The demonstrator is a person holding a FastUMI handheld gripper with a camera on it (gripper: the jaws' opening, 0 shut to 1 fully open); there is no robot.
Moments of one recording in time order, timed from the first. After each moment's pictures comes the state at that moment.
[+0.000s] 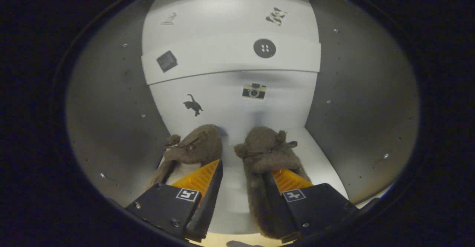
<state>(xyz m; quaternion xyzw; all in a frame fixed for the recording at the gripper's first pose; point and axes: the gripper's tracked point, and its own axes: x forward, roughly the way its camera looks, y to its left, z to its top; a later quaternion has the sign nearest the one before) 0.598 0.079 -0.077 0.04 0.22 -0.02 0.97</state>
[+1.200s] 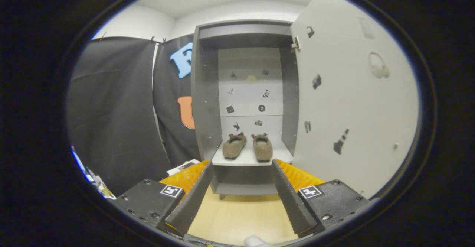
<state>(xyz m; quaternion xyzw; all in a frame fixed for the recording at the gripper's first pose) 0.176 0.069 0.003 0.03 0.05 0.05 1.00</state>
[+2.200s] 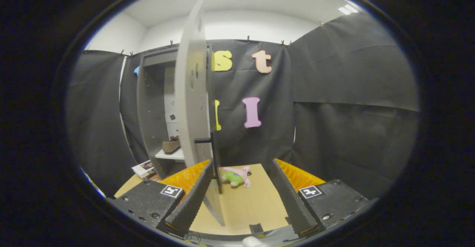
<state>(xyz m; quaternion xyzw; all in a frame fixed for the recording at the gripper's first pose) 0.075 -0.209 0.000 0.04 0.02 -0.07 1.00</state>
